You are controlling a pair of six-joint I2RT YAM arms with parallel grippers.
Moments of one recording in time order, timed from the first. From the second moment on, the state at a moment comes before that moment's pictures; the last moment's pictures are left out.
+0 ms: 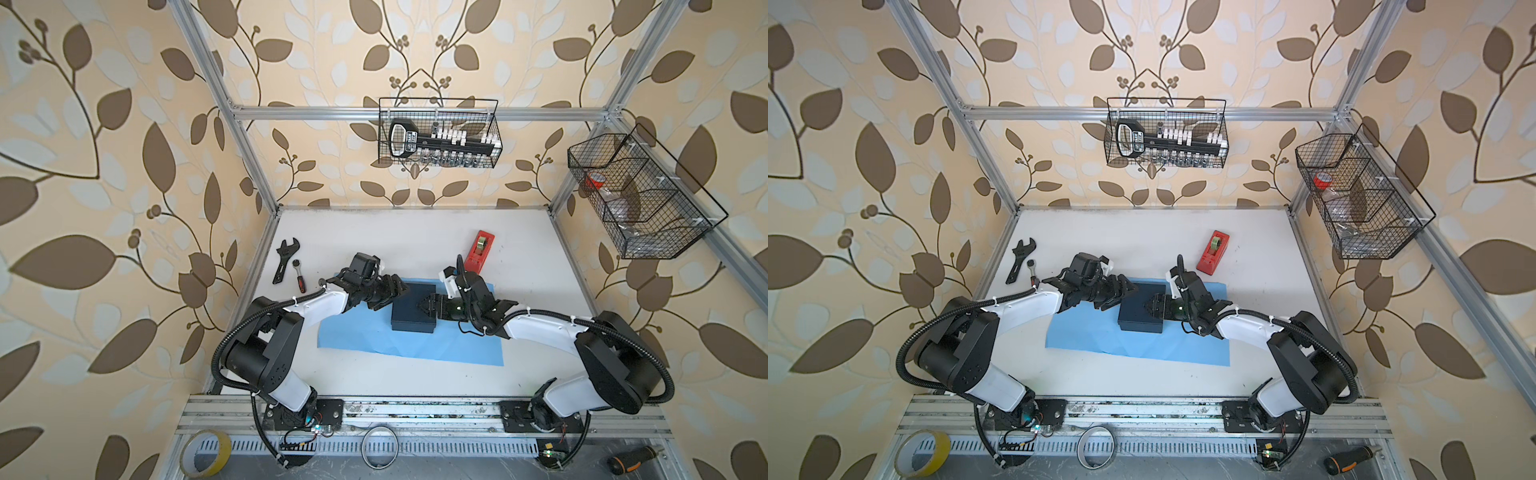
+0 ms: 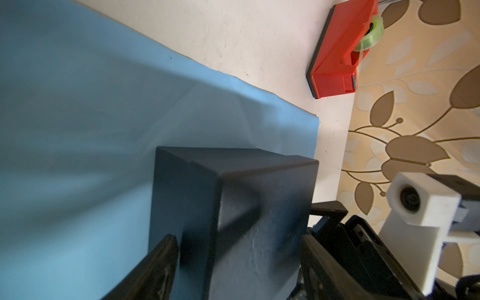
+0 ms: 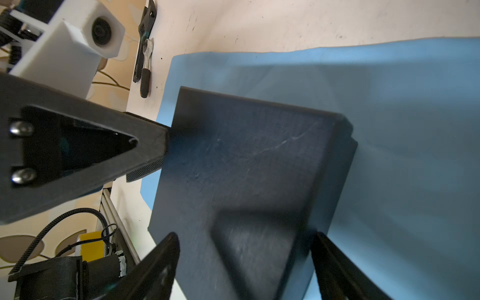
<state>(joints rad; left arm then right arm) -0.44 1.56 0.83 -0.10 0.51 -0.86 0.62 1.48 0.66 0.11 -0.28 0.69</state>
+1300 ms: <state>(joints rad) -1.05 1.75 1.33 -0.67 -0.41 -0.36 0.30 1.23 0.36 0.00 -0.22 0.59</state>
